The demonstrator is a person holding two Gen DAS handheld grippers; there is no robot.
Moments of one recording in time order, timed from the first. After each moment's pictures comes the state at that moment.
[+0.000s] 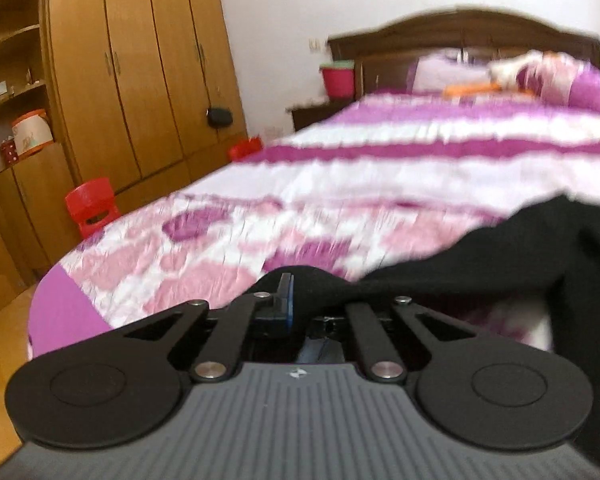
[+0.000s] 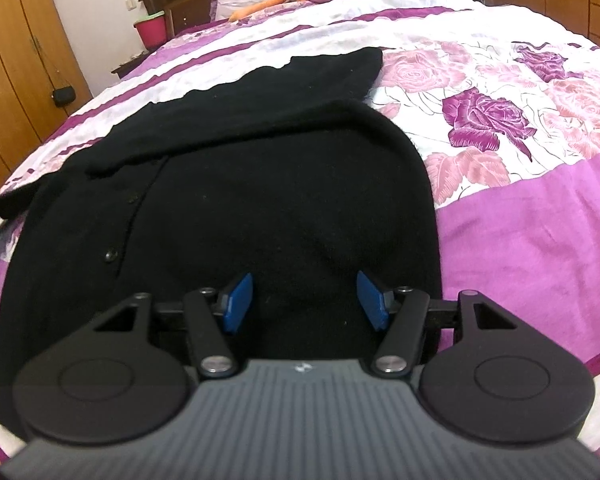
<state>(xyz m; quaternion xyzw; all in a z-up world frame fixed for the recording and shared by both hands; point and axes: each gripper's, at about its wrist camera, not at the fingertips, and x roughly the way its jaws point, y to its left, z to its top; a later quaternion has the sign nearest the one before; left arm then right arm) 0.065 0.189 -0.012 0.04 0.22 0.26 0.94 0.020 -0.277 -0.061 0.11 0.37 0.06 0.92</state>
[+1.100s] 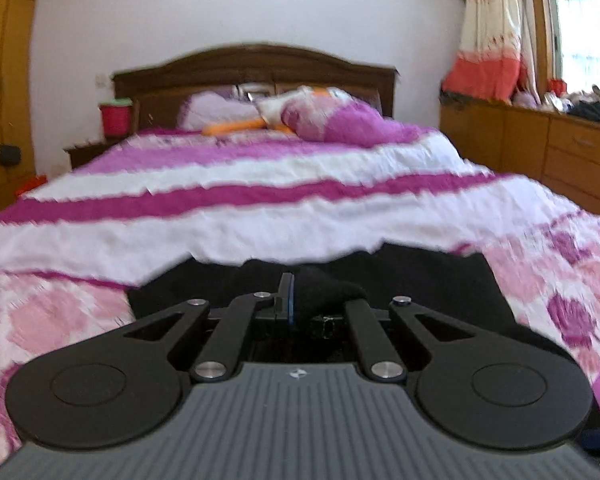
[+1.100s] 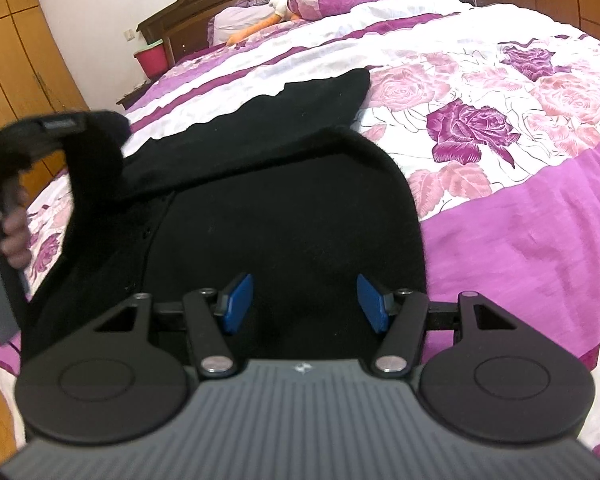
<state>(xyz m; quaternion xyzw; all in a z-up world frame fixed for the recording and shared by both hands) 0.118 -0.084 0.006 0.01 0.20 -0.06 0.98 0.009 -0.297 -0.048 0.15 0.34 0.07 0.92</state>
